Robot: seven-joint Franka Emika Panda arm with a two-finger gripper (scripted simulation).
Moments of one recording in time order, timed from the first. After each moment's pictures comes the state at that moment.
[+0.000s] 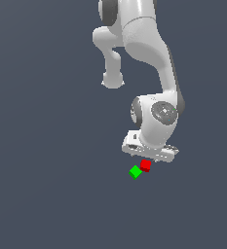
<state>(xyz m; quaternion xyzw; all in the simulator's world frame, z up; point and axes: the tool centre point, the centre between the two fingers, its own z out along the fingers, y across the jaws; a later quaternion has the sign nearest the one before) 0.070 0.135 0.082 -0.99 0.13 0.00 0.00</state>
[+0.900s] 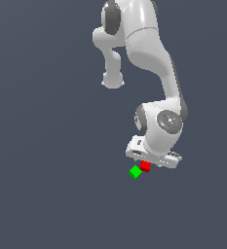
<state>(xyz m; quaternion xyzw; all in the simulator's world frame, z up) 0.084 0.152 0.062 -0.99 0.14 0.00 0.00</state>
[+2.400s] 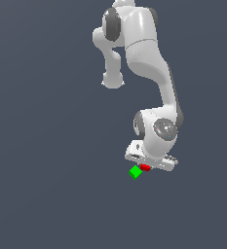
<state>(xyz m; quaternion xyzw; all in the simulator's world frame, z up) 0.083 0.151 0.028 -0.99 0.15 0.00 0.00</state>
